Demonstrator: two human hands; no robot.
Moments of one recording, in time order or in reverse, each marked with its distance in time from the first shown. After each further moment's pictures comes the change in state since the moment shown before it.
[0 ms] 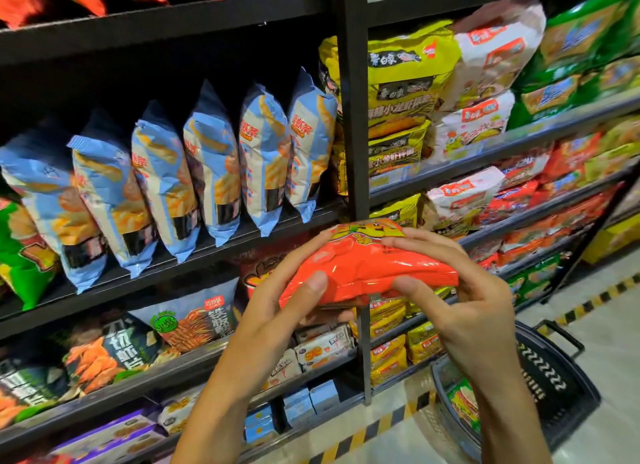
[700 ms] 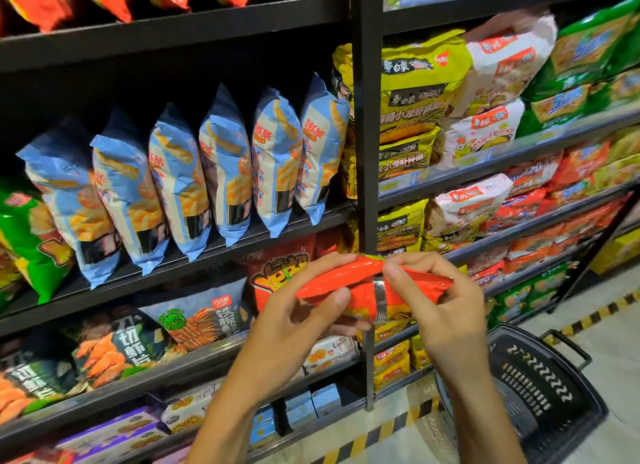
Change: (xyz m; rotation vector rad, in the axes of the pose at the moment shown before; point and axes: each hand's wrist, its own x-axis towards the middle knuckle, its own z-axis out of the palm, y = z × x) left_hand -0.004 -0.005 0.003 0.008 0.046 -0.037; right_hand -0.002 0.001 0.034 0.124 0.122 0.220
